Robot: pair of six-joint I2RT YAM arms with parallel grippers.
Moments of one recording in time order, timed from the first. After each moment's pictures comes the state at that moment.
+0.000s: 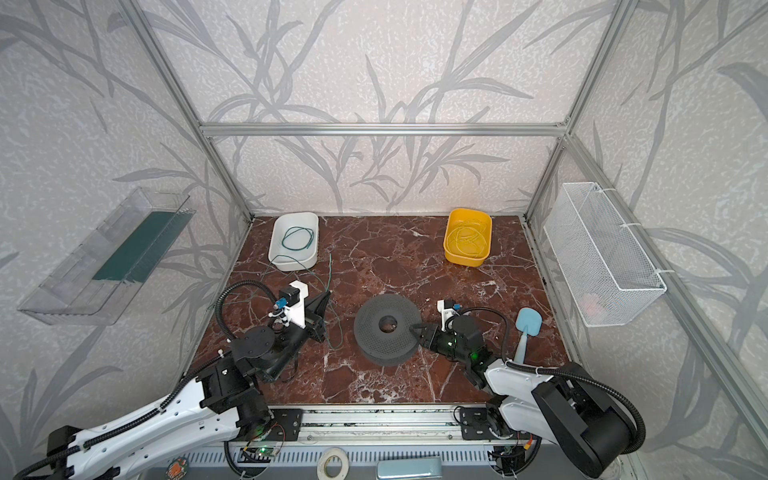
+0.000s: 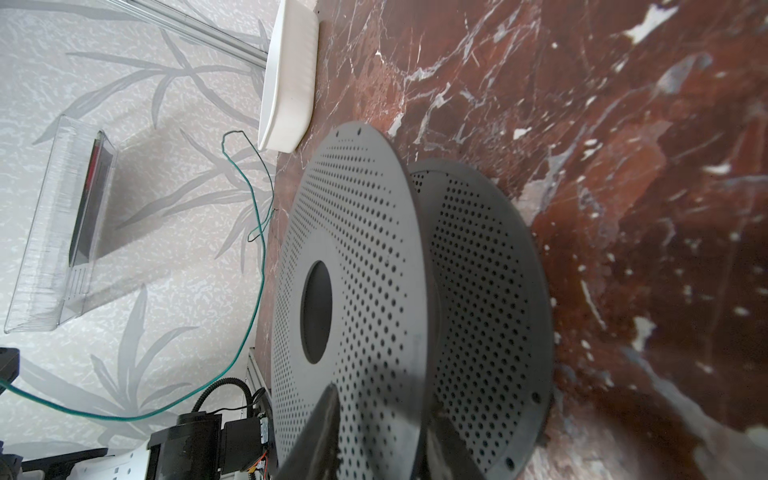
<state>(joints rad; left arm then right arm) -1.01 0.60 0.51 0.04 -0.54 -0.15 0.55 1.20 0.12 0.67 -0.40 1.02</state>
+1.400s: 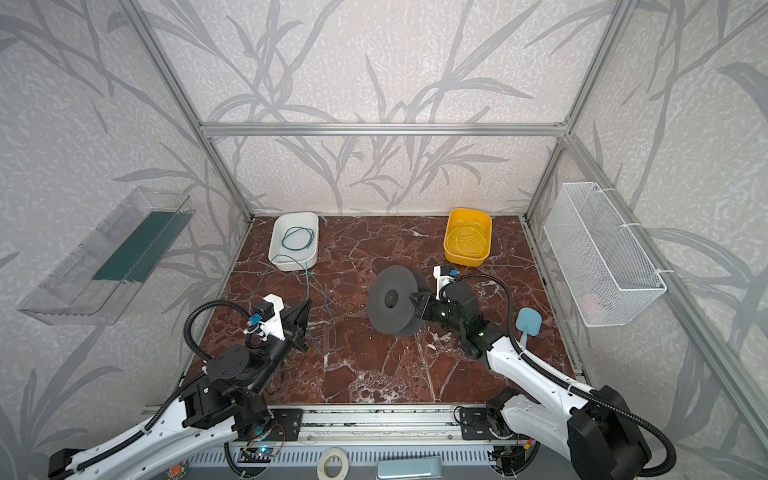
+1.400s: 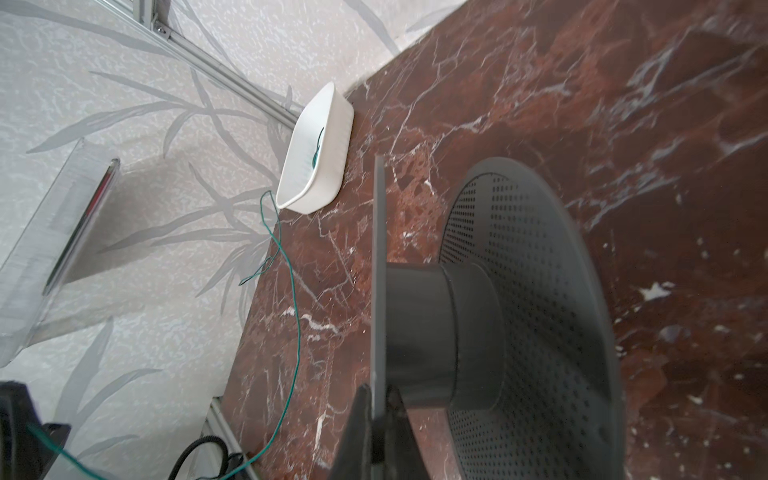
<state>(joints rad) -1.01 0.33 0.38 -0.01 -0.59 -0.16 0.55 1.07 0.56 0.09 -0.19 0.77</state>
